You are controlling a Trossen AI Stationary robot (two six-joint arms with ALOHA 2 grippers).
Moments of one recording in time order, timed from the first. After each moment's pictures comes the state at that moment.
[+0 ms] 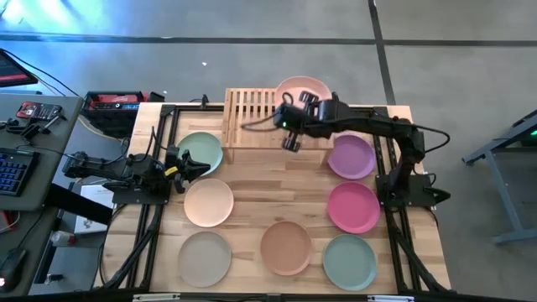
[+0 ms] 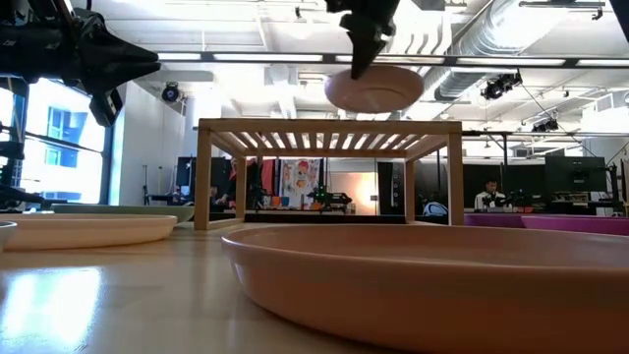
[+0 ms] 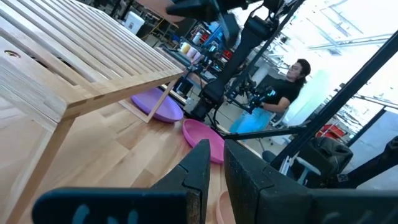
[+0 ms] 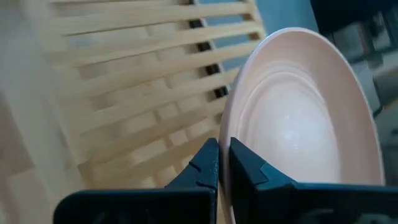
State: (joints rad) left arm -0.17 0.07 0.09 0.02 -0.33 -0.60; right arm -0.17 1.83 1.95 -1.20 0.55 0.00
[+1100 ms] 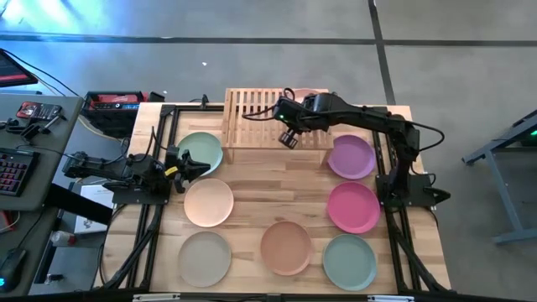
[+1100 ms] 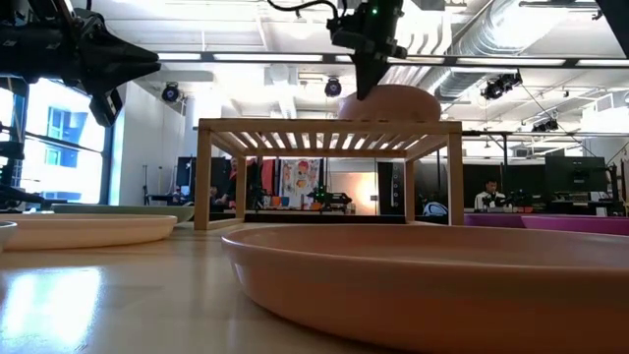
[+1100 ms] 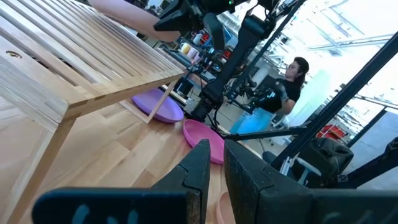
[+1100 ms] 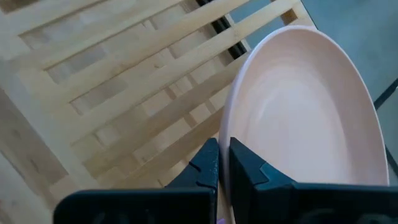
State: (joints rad) left arm -0.17 0.07 0.09 0.02 -0.33 -0.60; right arm -0.24 1.87 1.95 -1.26 0.41 0.23
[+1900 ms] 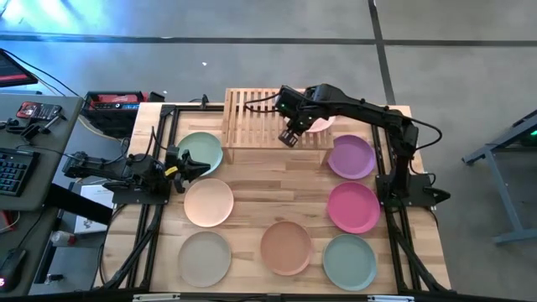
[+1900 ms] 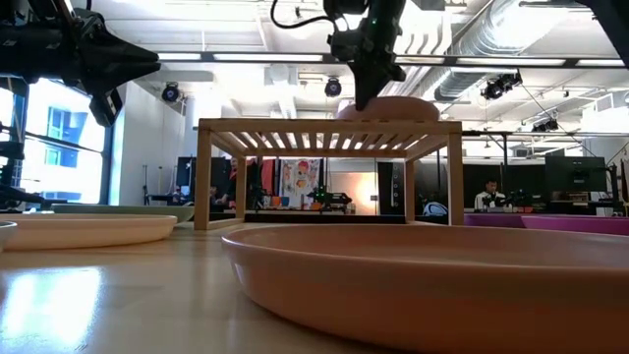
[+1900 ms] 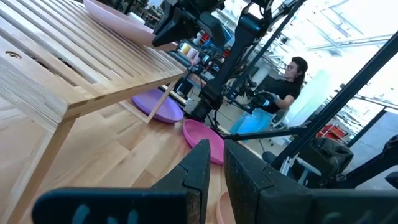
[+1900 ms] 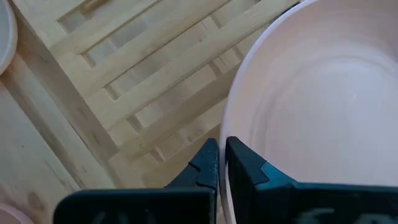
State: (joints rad) left arm -0.17 0.07 0.09 0.02 -0.33 -0.60; right arm -0.33 1.90 1.95 -1.28 0.10 0.23
